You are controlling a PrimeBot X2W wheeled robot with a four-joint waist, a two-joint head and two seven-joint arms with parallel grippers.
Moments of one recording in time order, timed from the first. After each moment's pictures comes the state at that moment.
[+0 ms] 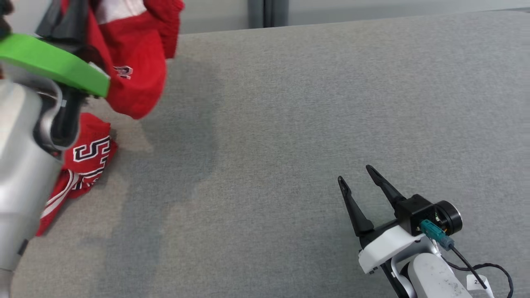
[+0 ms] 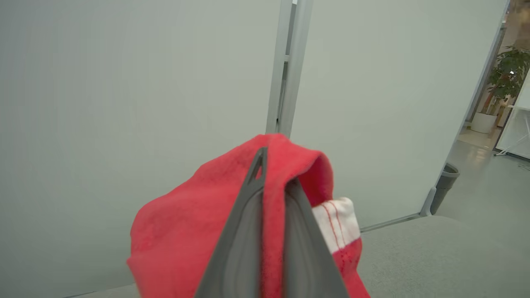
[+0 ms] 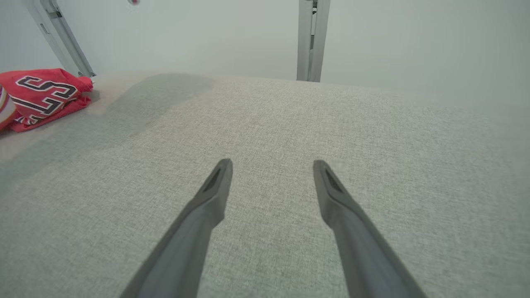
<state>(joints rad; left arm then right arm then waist) -1.01 0.54 -0.71 0.48 -1.03 -0.13 -0.26 -0.20 -0.05 0.23 0.27 0.09 0.13 -0.26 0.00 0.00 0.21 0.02</state>
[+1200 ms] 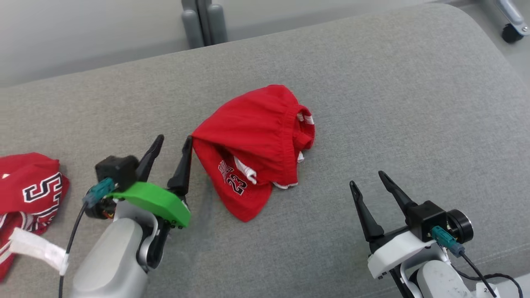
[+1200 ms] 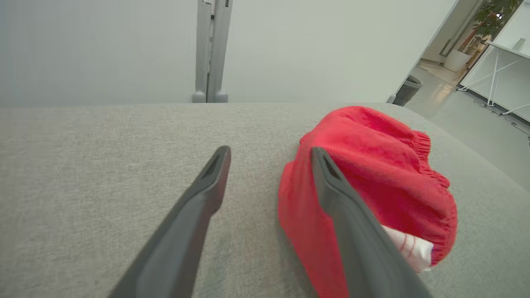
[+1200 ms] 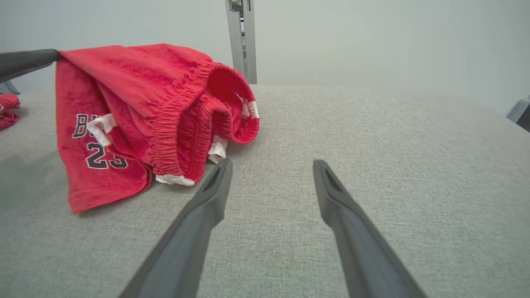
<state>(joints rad) -0.50 0.23 -0.51 0.57 -0.69 -0.13 -0.26 -0.16 -0.05 0.18 0.25 0.09 0.13 -0.26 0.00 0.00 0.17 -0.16</state>
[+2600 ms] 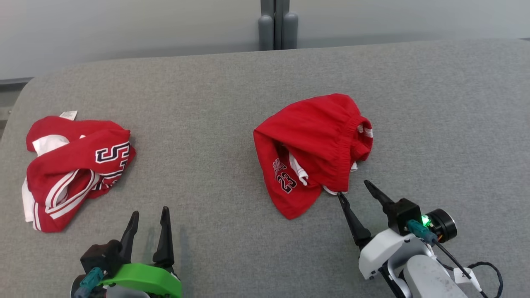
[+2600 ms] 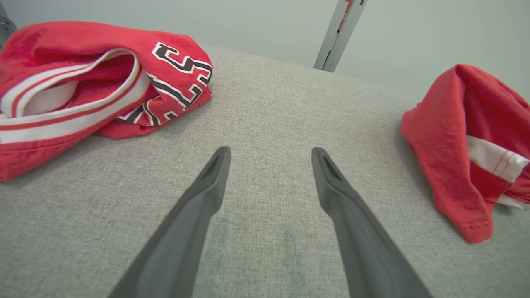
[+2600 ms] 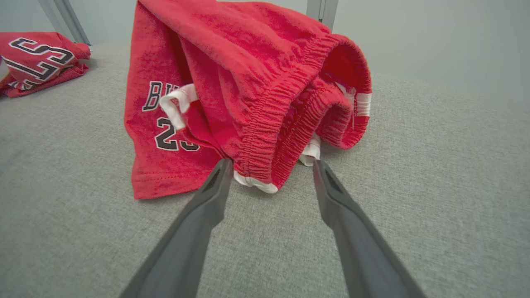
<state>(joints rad) -0.05 0.07 -0.11 0.35 -0.38 -0.13 -0.26 -0.24 -0.05 0.23 0.46 0.06 0.13 -0.26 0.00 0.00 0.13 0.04</state>
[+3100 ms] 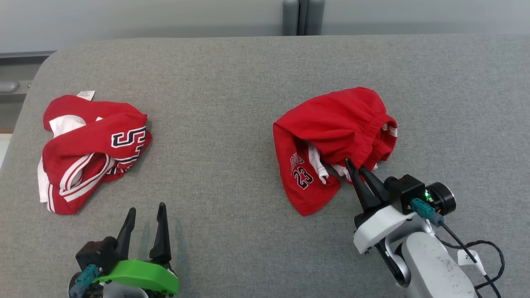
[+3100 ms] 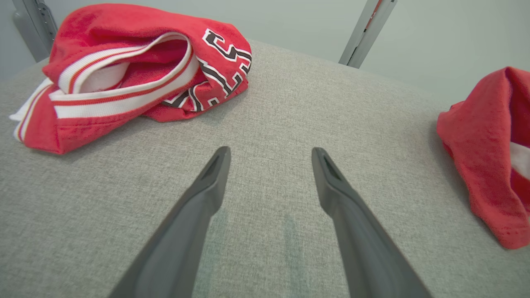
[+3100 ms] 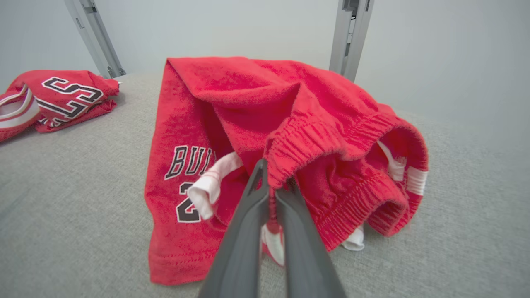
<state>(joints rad) -0.07 0.08 -0.11 0.36 -0.41 -0.13 -0.26 -0.32 -0.05 0.24 0.41 0.09 0.13 -0.26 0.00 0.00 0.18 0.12</state>
